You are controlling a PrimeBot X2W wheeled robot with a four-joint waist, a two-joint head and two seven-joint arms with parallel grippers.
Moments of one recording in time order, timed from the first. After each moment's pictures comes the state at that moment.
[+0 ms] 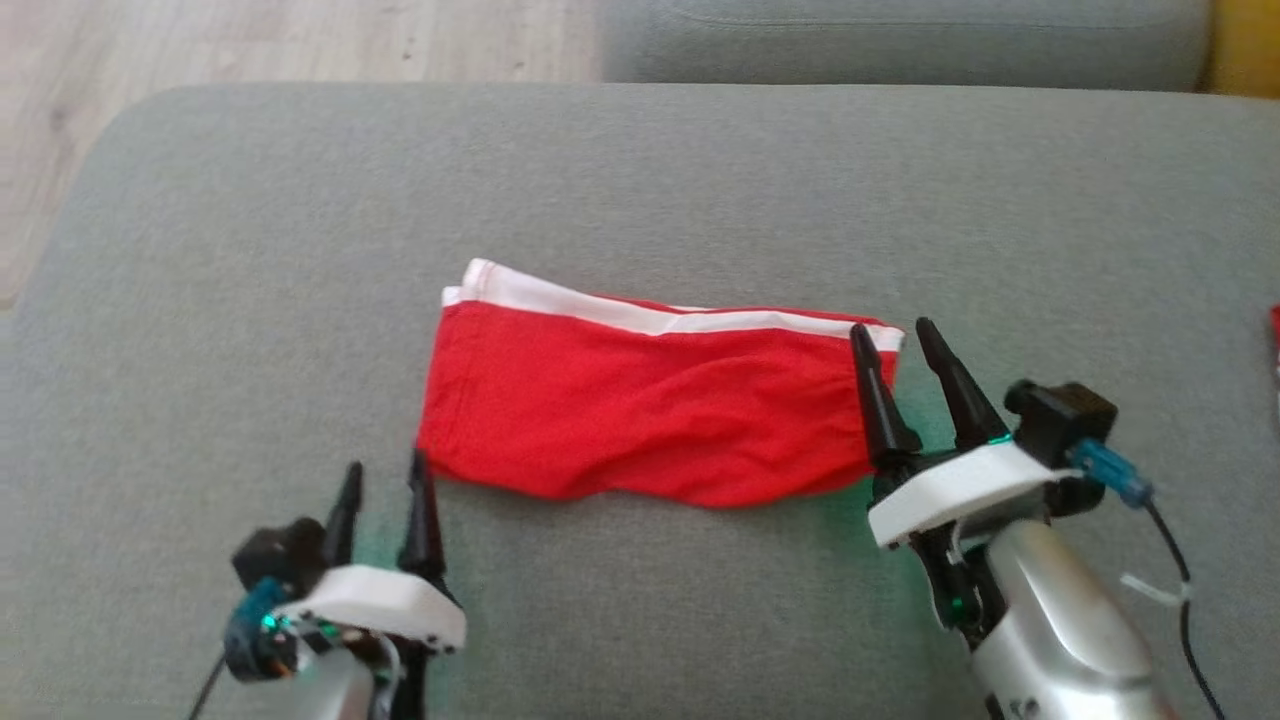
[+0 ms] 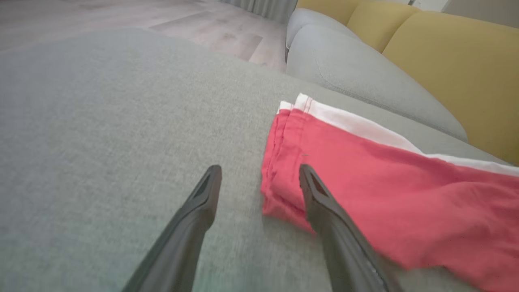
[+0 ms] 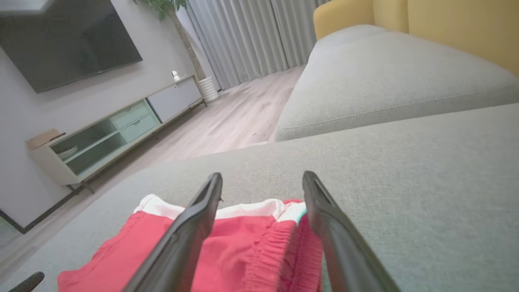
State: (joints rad) left arm -0.26 0.04 -0.20 0.69 -0.47 -0.07 -0.25; right arm -0.32 -0.06 0.27 0.54 0.41 0.13 -0.25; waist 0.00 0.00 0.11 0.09
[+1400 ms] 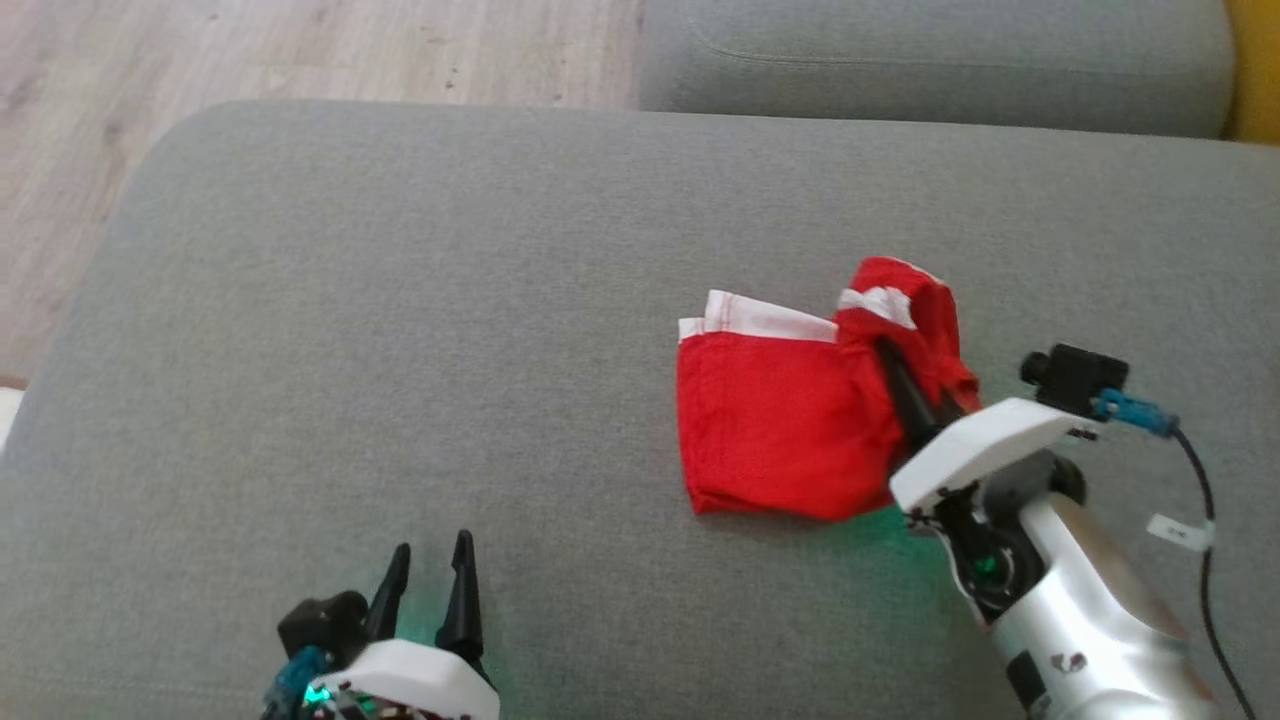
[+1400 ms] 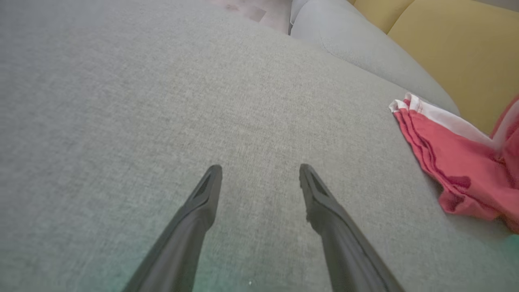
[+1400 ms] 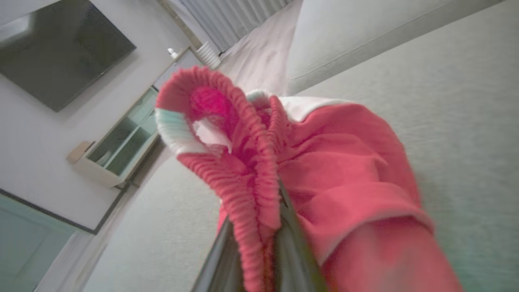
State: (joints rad) left arm -0.16 0.04 -0.31 0.69 -0.55 -0.06 -0.25; right arm -0.40 -0.13 0.36 0.64 0.83 0.13 -0.02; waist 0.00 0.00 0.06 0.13
